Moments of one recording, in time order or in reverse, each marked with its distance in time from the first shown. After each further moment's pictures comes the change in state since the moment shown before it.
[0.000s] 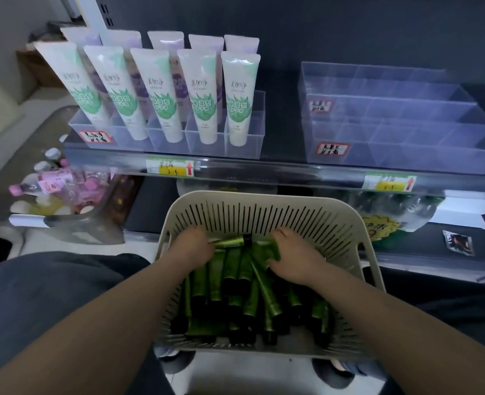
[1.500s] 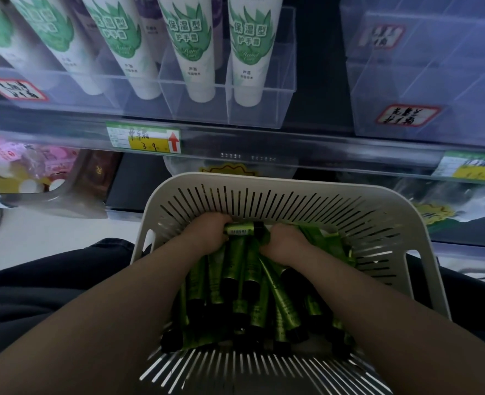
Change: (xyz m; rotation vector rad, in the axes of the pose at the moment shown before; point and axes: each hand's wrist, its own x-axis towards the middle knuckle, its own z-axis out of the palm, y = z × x) left_hand 0.086 -0.008 0.055 0.021 -0.151 0.217; right_hand 0.094 0.002 0.049 0.175 -0.294 0.293
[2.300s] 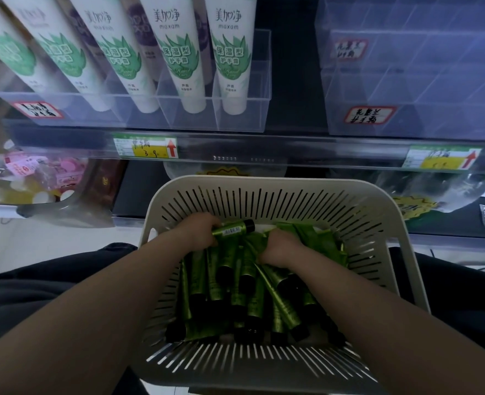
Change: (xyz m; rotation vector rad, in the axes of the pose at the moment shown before) left_hand -0.030 0.007 -0.033 0.097 -0.103 -0.024; right_hand -0.028 -0.001 0.000 0.034 -0.087 0.060
